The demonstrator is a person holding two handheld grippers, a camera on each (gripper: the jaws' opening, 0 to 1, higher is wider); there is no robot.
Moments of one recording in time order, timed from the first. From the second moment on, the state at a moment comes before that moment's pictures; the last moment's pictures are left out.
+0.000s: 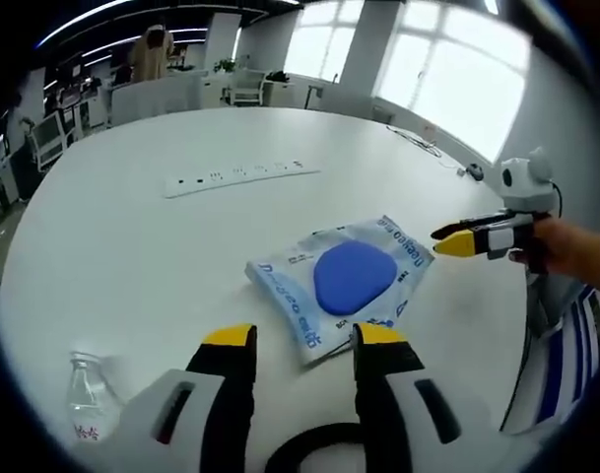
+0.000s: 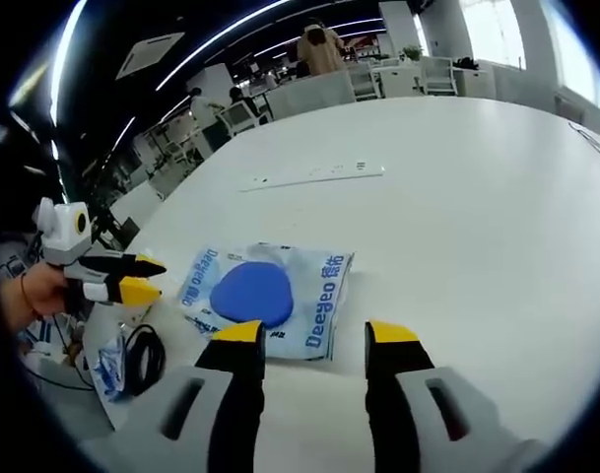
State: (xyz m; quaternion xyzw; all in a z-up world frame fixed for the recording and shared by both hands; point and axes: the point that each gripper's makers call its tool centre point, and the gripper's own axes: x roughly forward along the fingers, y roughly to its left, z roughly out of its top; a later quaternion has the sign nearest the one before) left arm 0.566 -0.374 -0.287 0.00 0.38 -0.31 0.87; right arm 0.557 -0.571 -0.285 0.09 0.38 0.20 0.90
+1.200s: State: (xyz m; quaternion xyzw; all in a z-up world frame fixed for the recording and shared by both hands) left arm 0.543 -0.346 -0.242 0.00 0.34 -0.30 0.89; right arm 0.539 -0.541 -0.249 0.06 0.35 0.24 0.90
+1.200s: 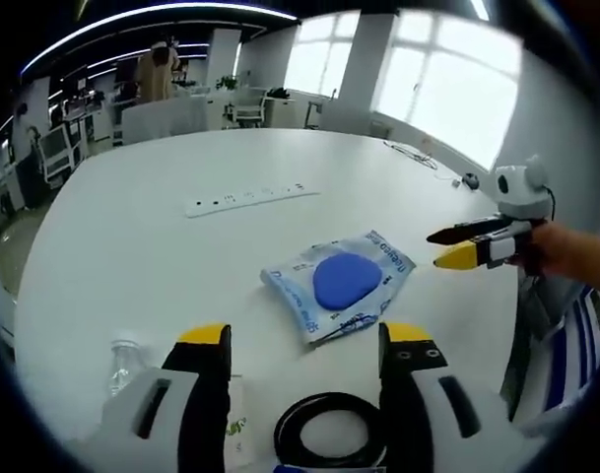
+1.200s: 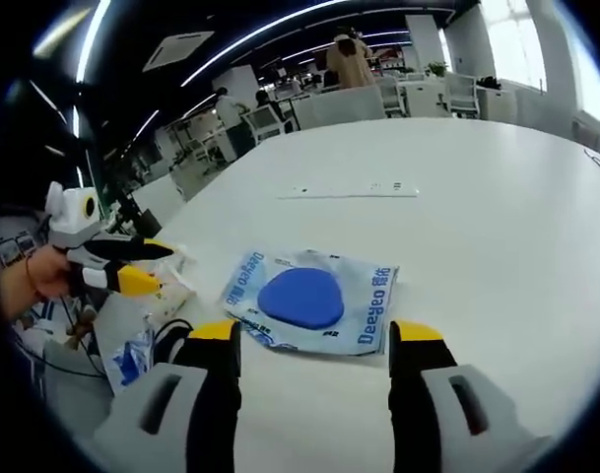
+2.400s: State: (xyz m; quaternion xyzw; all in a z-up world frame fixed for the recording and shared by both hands) left arm 0.489 -0.296 -0.199 0.00 0.31 -0.28 0.91; right arm 0.493 -0.482 -0.197 0.04 0.30 0.30 0.90
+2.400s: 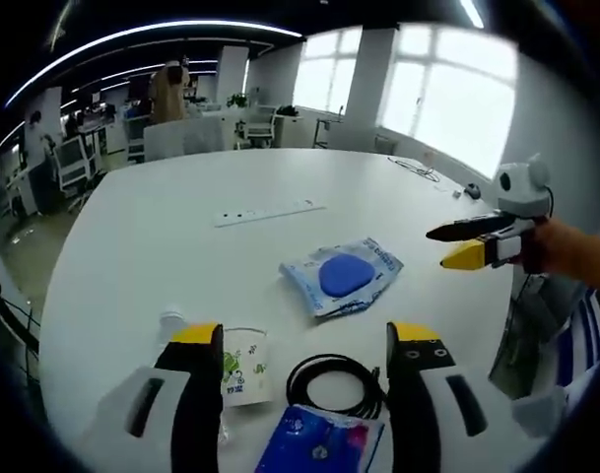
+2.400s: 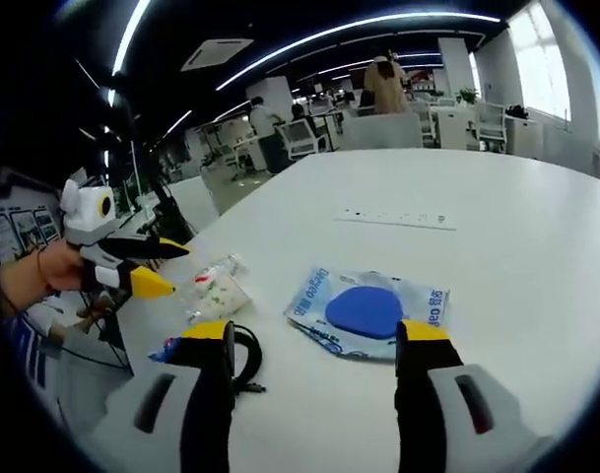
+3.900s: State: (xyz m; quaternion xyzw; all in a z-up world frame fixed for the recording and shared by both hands) left arm 0.379 -0.199 -0.209 -0.05 0.32 -0.19 0.93; right arm 0.407 -0.353 -0.217 -0.04 0.32 0.44 0.84
